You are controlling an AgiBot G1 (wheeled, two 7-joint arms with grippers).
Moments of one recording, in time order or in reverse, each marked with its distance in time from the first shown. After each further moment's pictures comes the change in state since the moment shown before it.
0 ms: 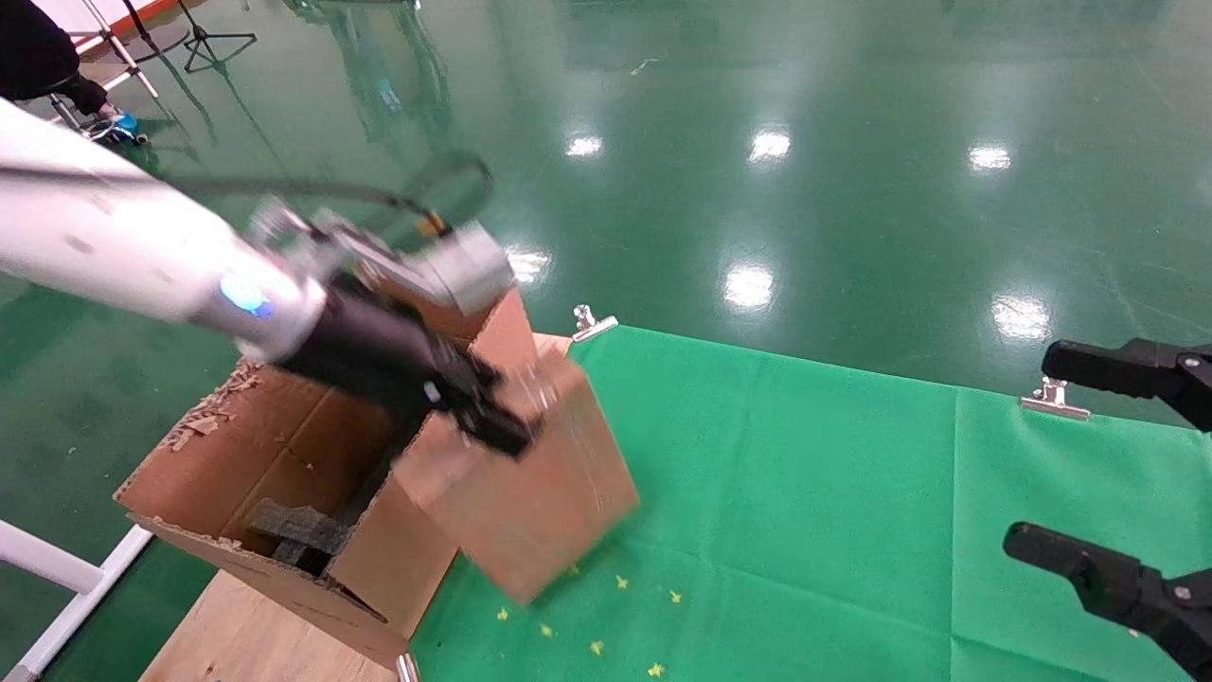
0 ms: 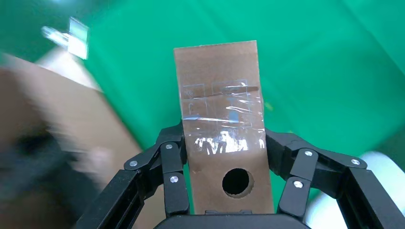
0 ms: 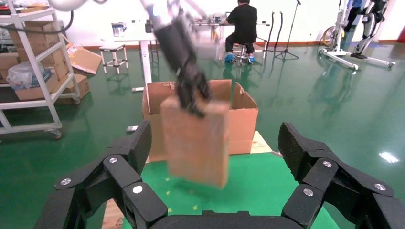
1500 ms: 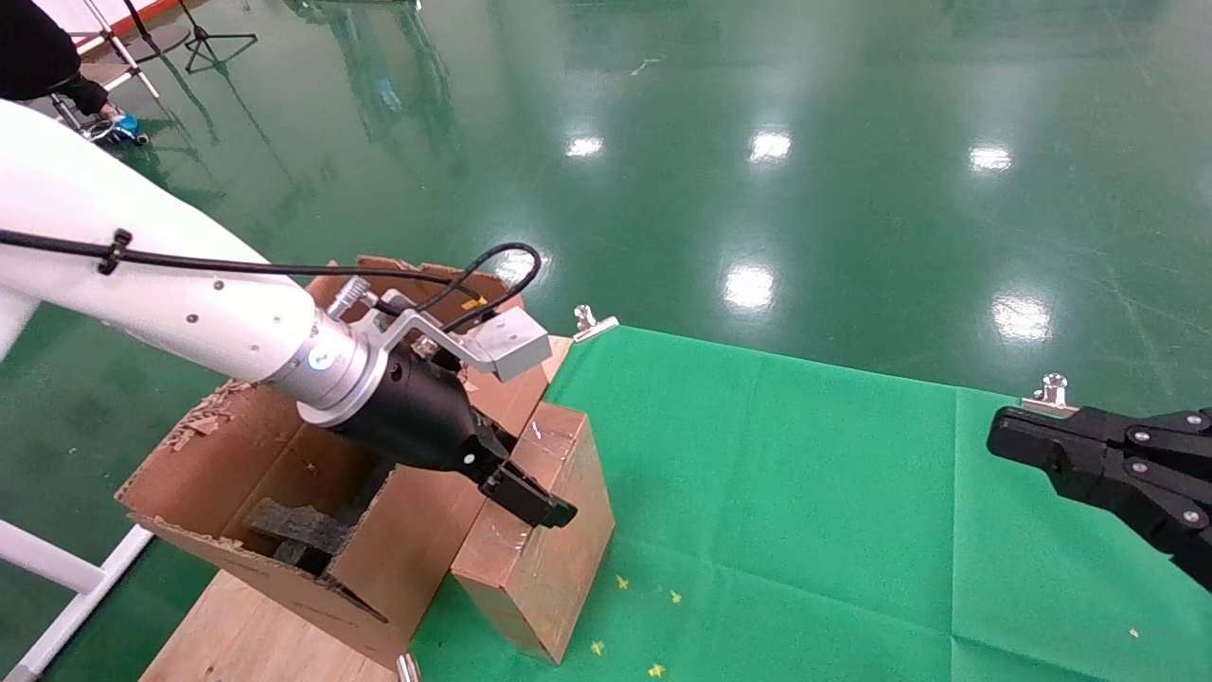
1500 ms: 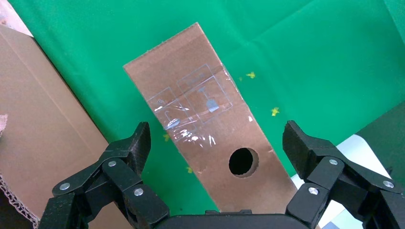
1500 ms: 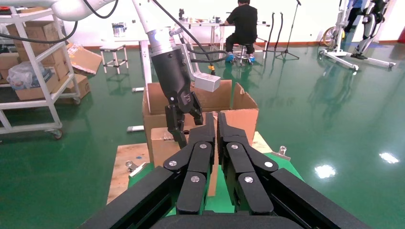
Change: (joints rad) left arm 0.134 0.078 0.078 -0.054 0.035 0.018 -0.167; right arm 0.000 0.000 0.000 0.000 0.000 0.000 0.000
